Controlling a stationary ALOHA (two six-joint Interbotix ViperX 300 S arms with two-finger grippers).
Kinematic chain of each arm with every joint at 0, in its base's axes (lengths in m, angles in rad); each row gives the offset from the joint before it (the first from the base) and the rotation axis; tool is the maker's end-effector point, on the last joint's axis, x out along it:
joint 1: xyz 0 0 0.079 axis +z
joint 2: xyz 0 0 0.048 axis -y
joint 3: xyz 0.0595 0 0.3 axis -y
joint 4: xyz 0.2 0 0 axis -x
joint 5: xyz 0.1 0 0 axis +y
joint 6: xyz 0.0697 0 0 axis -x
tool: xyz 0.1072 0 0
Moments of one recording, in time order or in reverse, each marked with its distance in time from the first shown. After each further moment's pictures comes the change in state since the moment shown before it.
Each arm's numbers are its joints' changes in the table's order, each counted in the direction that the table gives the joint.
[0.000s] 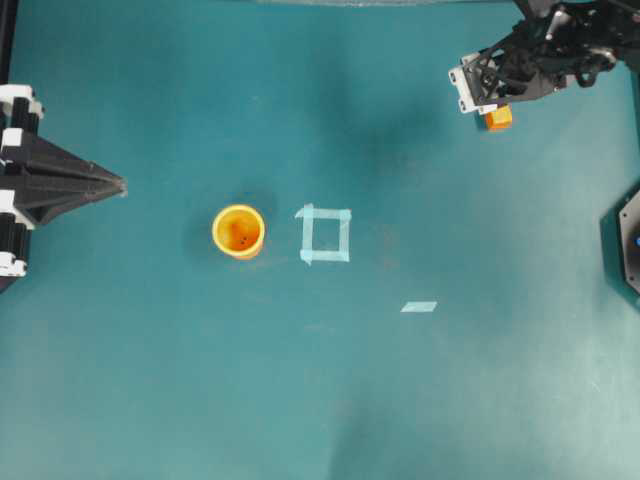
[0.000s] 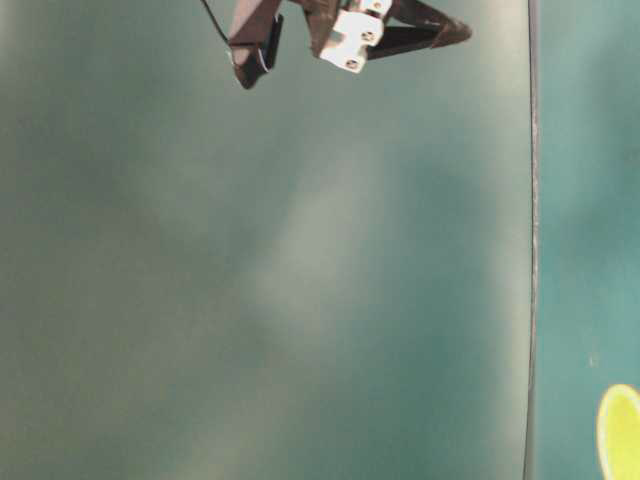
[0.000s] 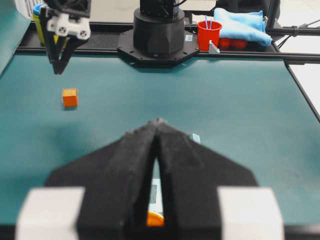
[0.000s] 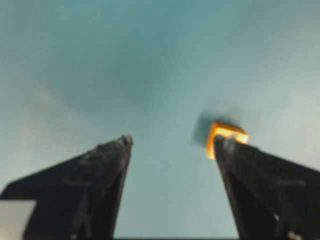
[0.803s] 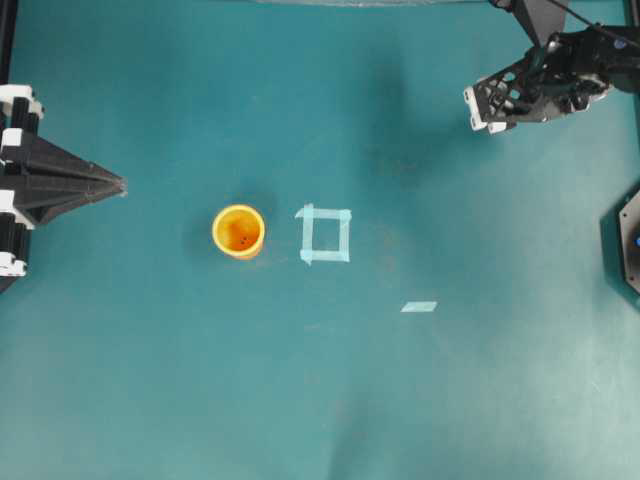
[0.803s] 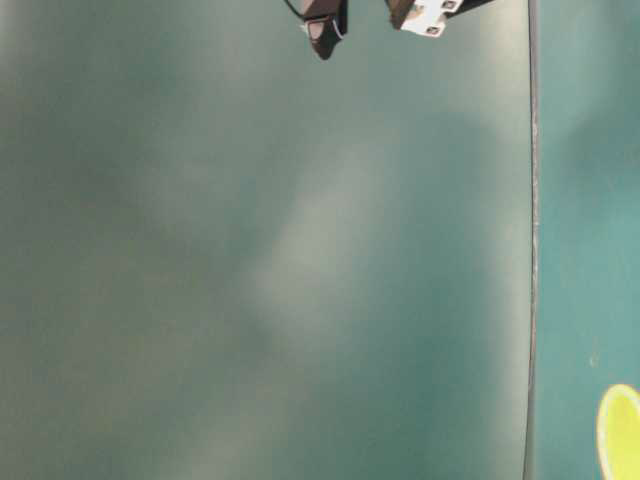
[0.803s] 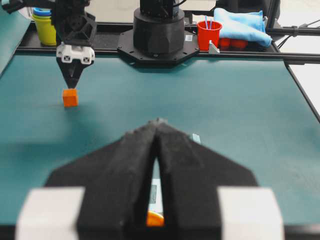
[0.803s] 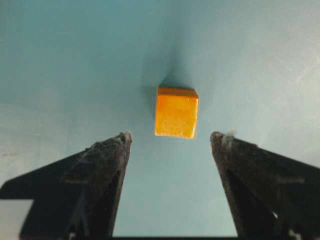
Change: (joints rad) left arm 0.000 0.000 0.000 -0.002 0.000 0.000; right arm -0.026 -0.063 -0.126 0.038 -0.080 -0.153
